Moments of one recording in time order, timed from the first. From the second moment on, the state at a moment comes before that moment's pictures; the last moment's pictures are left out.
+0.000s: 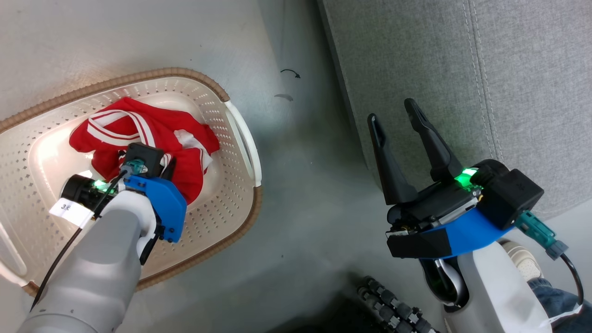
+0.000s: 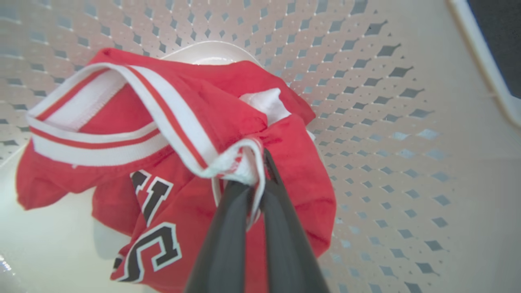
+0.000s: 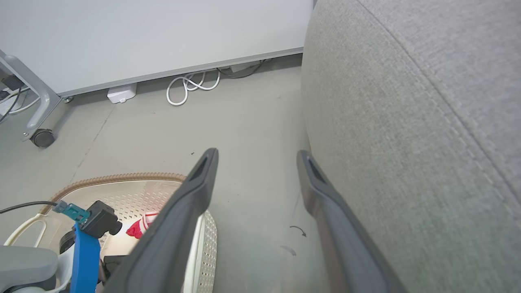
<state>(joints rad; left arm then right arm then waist) -0.86 0.24 -0.87 1.22 -0.61 -0.13 -0.16 -0.38 -0.05 0.28 0.07 0.30 0.13 -0.26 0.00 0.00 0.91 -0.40</state>
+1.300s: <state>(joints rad) -0.72 0.12 -1.00 1.02 -0.76 -0.13 -0.26 -0.31 -0.05 0.23 0.15 0.20 0.13 -0.21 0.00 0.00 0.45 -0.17</state>
